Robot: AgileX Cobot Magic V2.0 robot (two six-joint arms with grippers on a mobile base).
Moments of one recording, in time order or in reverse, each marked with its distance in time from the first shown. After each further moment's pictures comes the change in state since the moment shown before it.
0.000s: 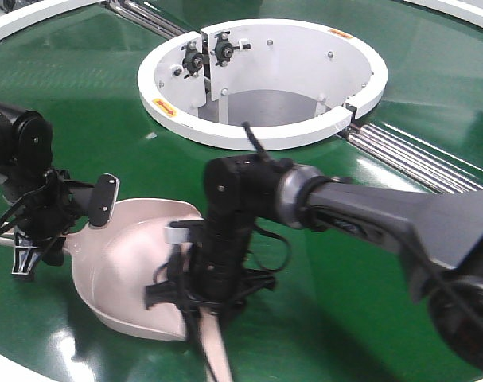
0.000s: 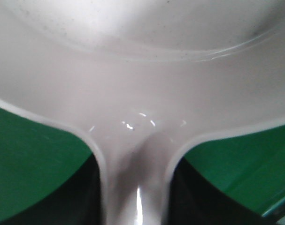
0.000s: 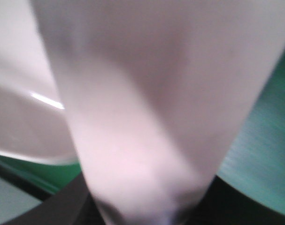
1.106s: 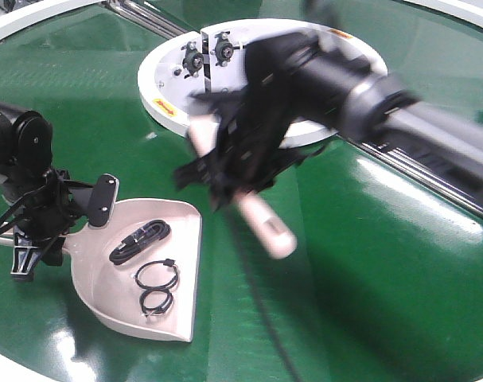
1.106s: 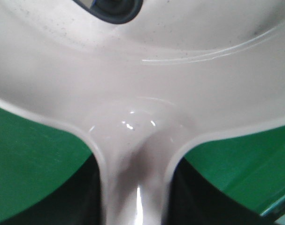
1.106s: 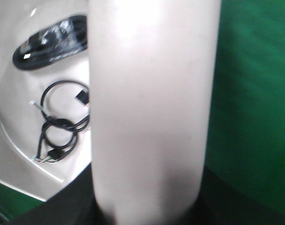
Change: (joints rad) left arm 0.000 0.000 0.000 0.003 0.002 0.000; right arm -0.145 -0.177 -0.223 -0.266 0.011 -0.068
